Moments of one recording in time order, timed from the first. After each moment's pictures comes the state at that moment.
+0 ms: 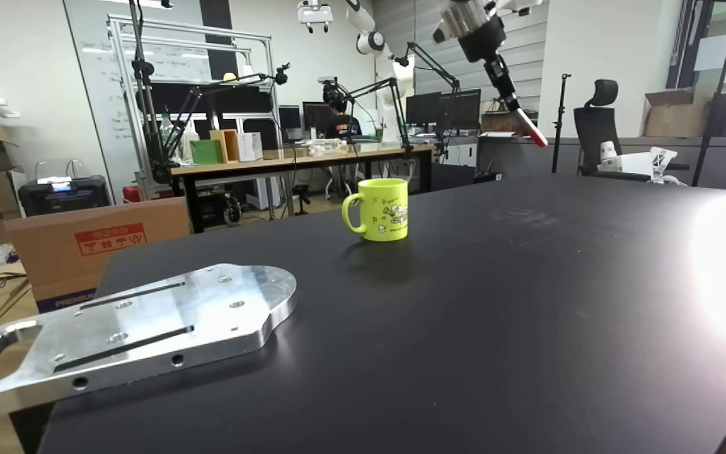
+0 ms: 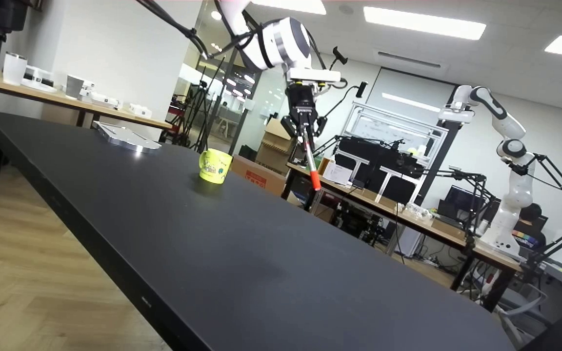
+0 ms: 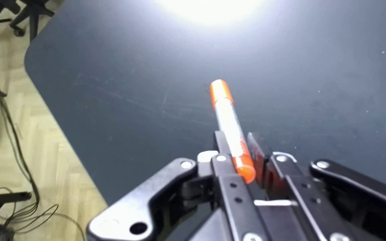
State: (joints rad) arm 0.13 1.10 -0.13 -0.63 -0.48 1.57 -0.63
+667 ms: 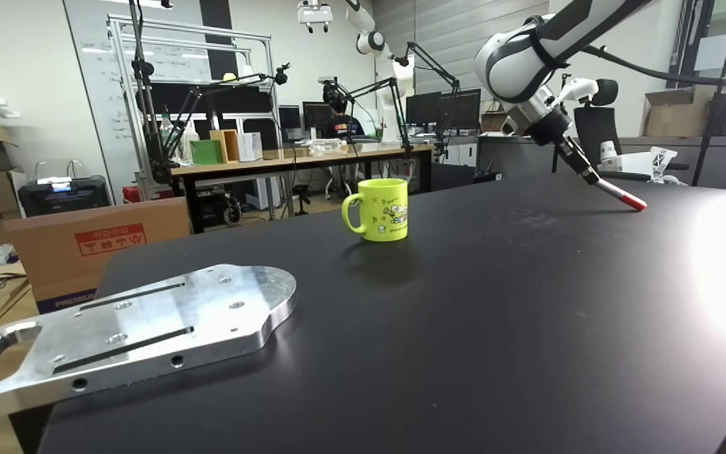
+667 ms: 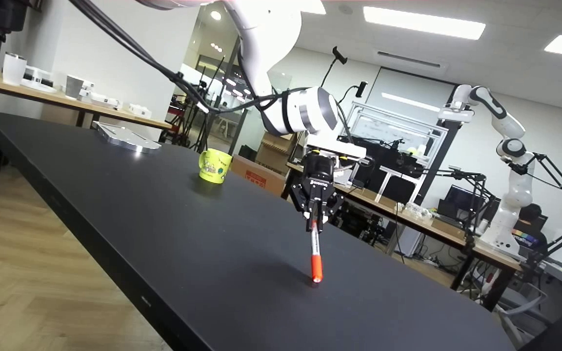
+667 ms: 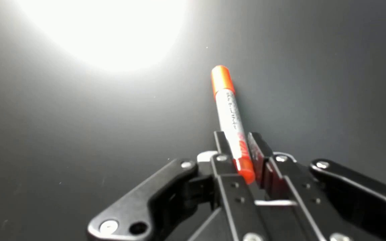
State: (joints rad) arm -0.06 1.28 -0.13 -0.68 -0.41 1.51 -0.63
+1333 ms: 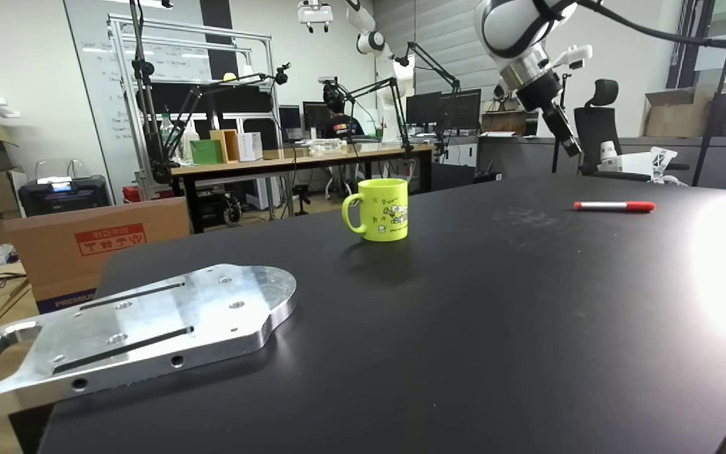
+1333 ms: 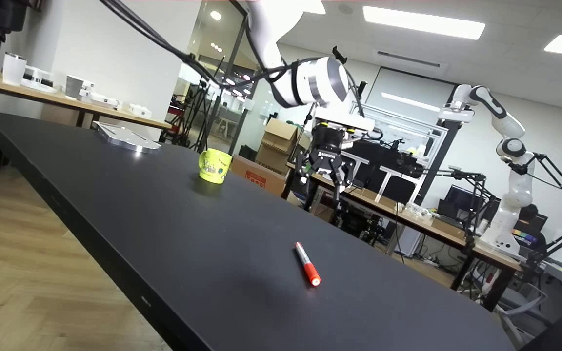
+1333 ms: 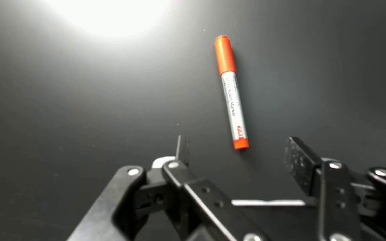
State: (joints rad) arm -0.06 1.18 -0.11 -0.67 -0.35 1.51 -0.62
